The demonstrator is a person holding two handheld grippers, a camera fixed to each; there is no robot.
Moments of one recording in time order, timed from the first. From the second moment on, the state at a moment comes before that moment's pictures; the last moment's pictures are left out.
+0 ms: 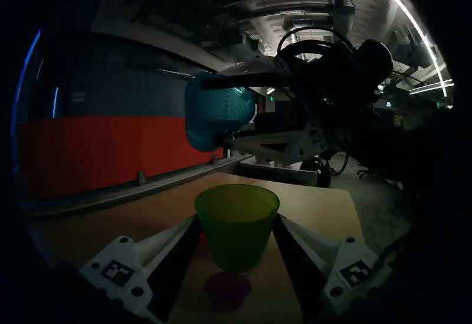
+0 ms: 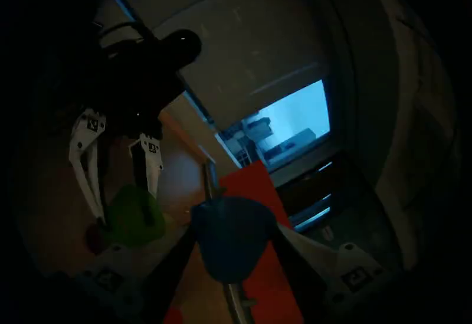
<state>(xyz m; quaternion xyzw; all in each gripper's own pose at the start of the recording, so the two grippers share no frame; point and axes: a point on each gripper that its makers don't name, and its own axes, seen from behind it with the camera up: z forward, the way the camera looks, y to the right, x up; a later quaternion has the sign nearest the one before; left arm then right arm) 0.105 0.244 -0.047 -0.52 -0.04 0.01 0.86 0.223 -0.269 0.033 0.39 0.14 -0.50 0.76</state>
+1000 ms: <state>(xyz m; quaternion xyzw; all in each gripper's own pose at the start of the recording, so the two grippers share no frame) 0.105 0.246 -0.050 -0.52 -0.04 0.01 0.85 0.226 -0.268 0.034 0.38 0.15 -0.52 0.75</state>
